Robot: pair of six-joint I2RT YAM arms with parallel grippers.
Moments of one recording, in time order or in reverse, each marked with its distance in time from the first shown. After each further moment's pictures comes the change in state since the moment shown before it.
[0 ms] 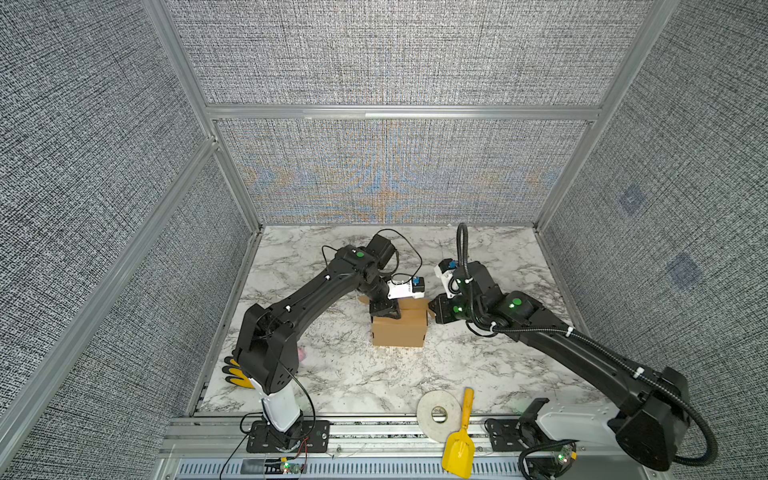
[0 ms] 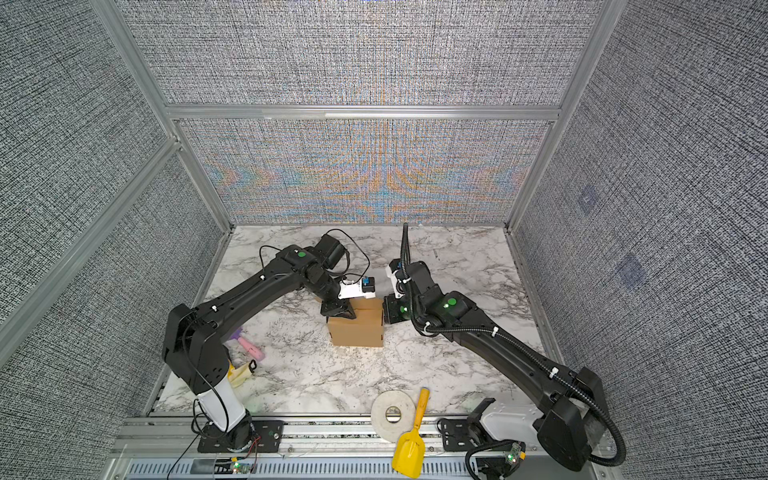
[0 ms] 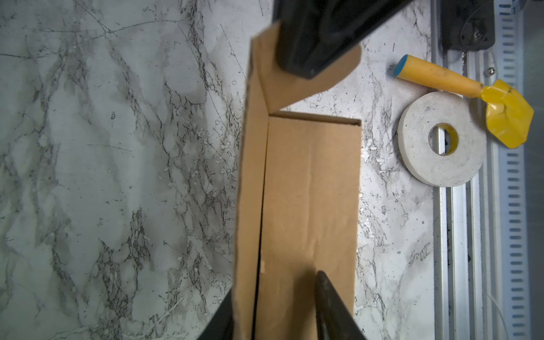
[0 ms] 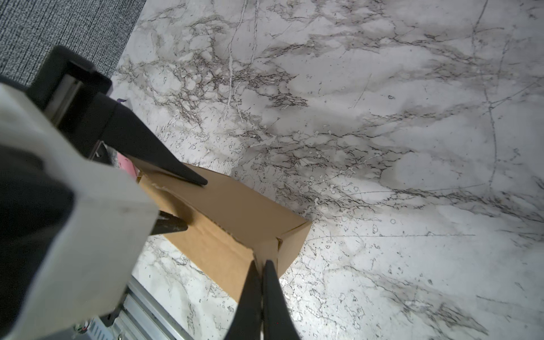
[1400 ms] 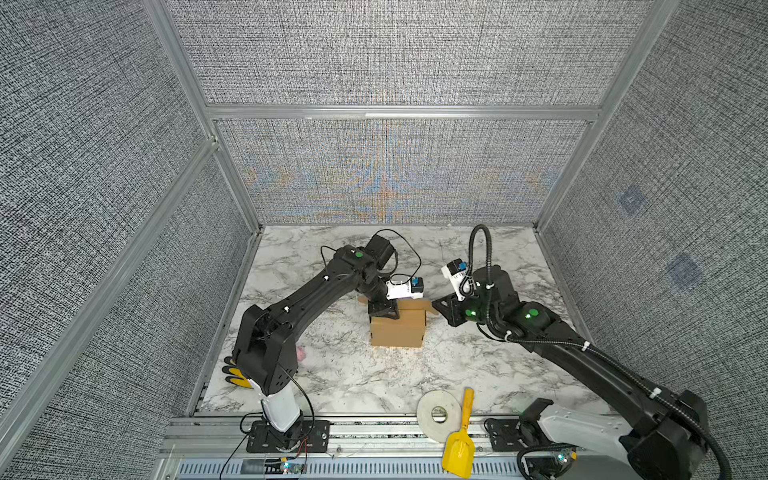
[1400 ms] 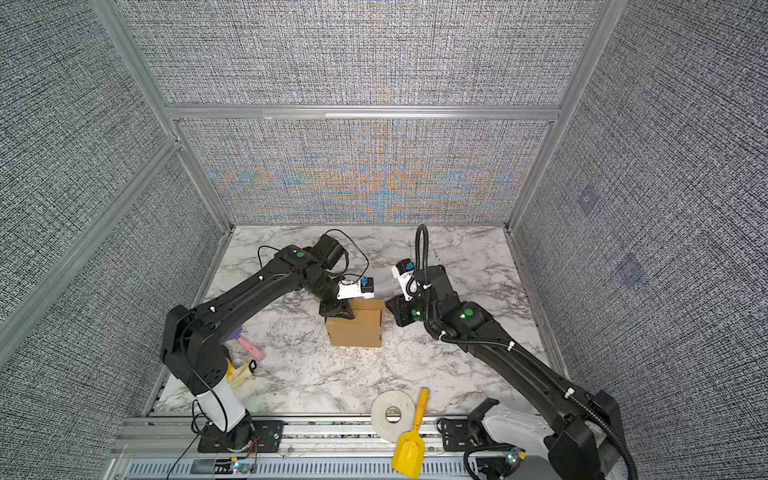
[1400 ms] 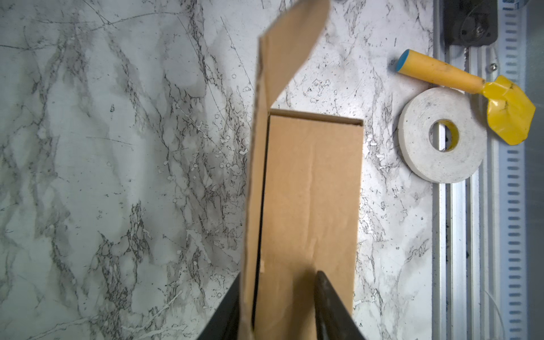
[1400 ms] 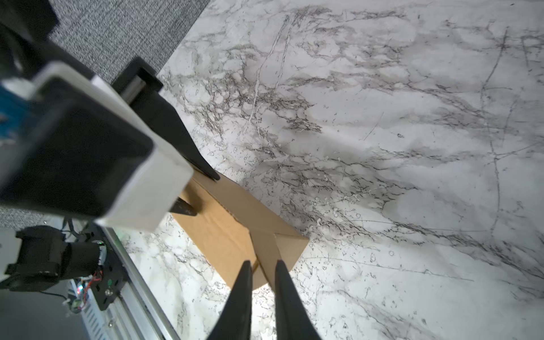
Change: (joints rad) left arm 0.003 -0.009 -0.005 -0.010 -0.009 -0.002; right arm -0.094 -0.134 -0.099 0.119 -0.146 -0.134
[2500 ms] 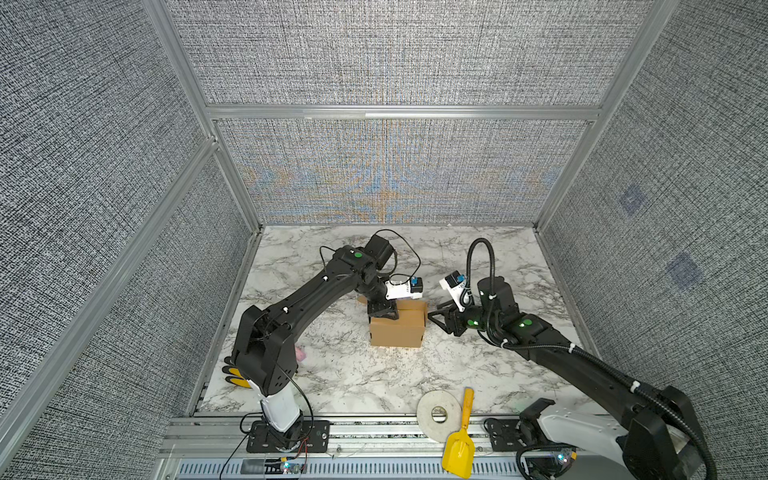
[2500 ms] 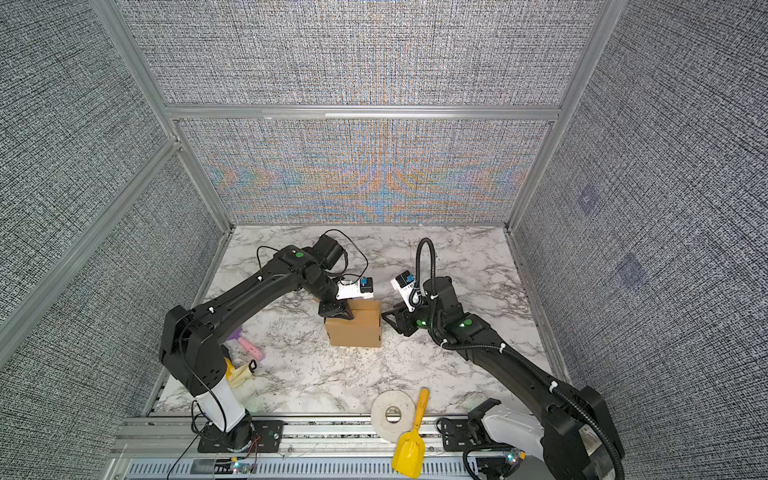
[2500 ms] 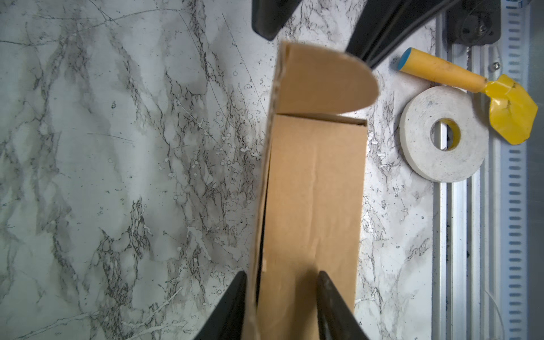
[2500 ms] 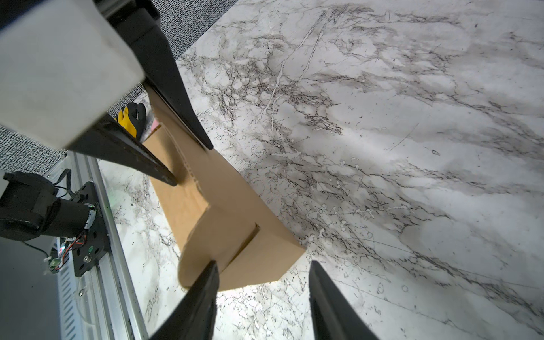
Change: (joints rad) left arm 0.002 -0.008 -0.007 0.000 -0.007 -0.004; right arm -0.083 0.013 -0.247 0.286 -0.208 -0.207
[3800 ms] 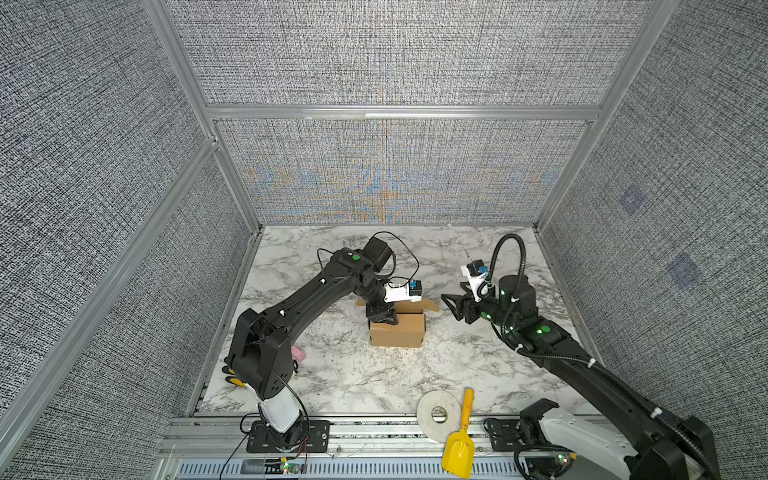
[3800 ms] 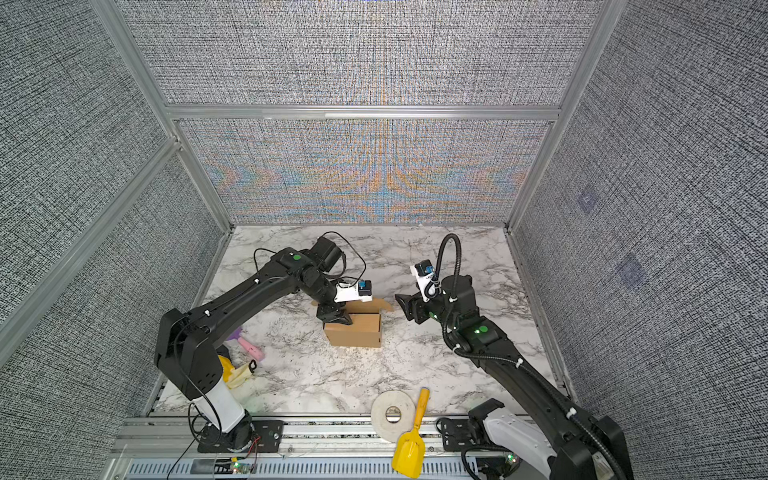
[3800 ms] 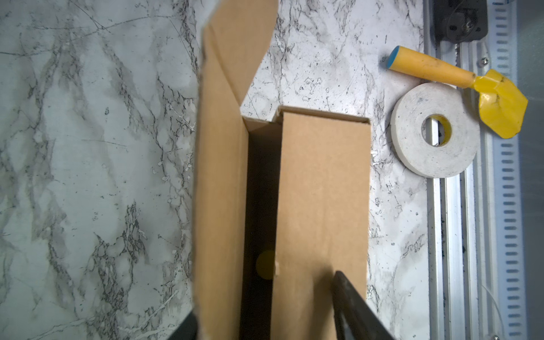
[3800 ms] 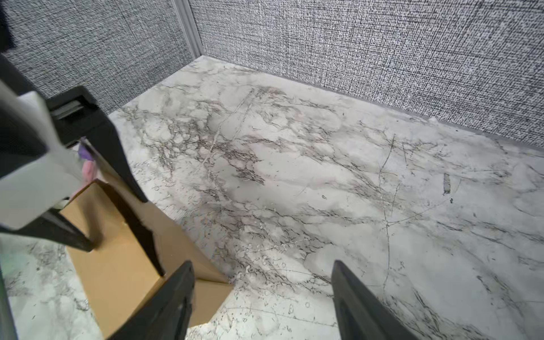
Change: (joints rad) left arm 0.000 -0.028 -0.031 0.004 0.014 0.025; right arm -0.093 -0.089 -0.003 0.075 0.202 -0.082
